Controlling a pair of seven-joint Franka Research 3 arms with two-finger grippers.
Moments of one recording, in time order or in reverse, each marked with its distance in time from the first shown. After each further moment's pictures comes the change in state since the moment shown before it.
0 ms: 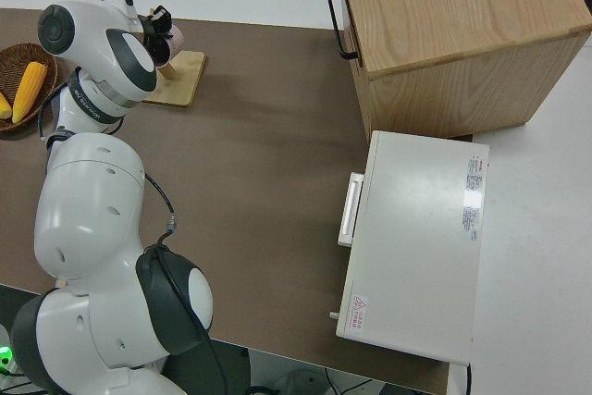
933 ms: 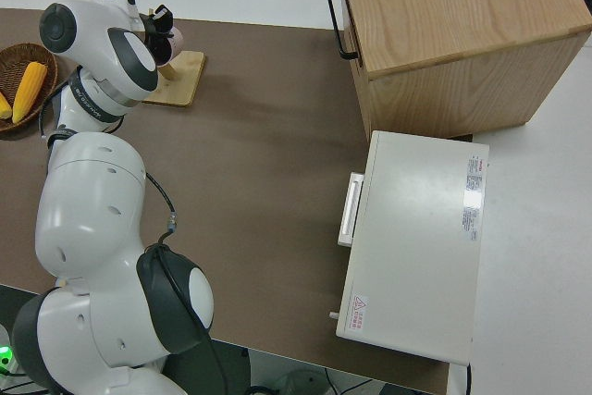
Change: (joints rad) left arm 0.000 0.000 0.000 0.000 0.000 0.000 -0.001; right arm 0.000 0.003 -0.004 0.007 0.007 0.002 0.010
